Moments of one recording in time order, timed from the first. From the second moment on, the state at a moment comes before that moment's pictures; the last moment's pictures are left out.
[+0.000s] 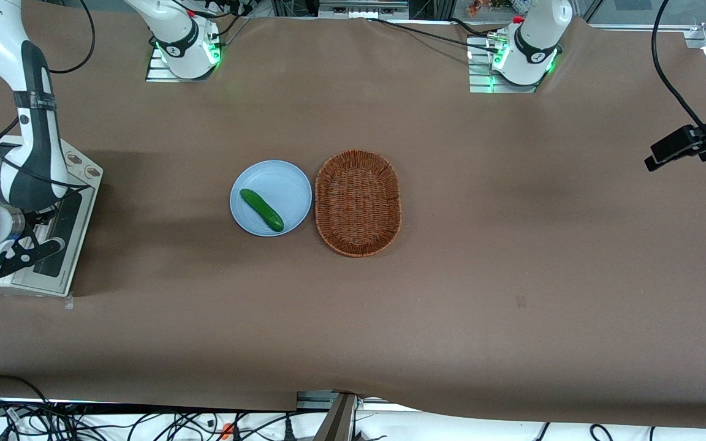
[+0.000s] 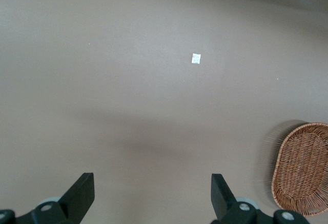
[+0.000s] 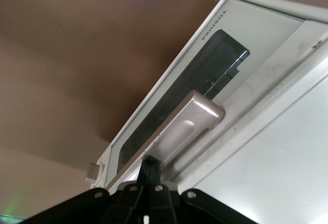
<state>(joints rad) 0.01 0.53 -0.18 -1.50 -0.30 1.74 -0.61</state>
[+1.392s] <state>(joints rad) 0.08 0.56 -0.15 -1.54 -0.17 1.79 -0.51</state>
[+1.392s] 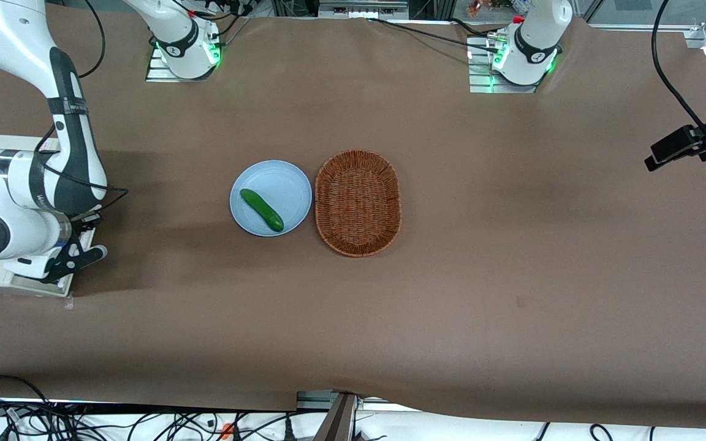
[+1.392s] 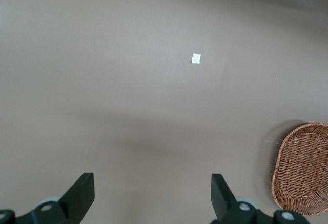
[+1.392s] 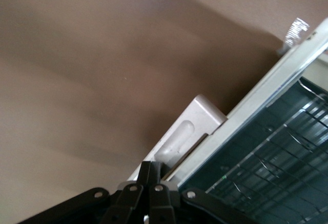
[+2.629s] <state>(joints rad) 0.09 0.75 -0.13 -1.53 -0.01 1.96 -0.41</state>
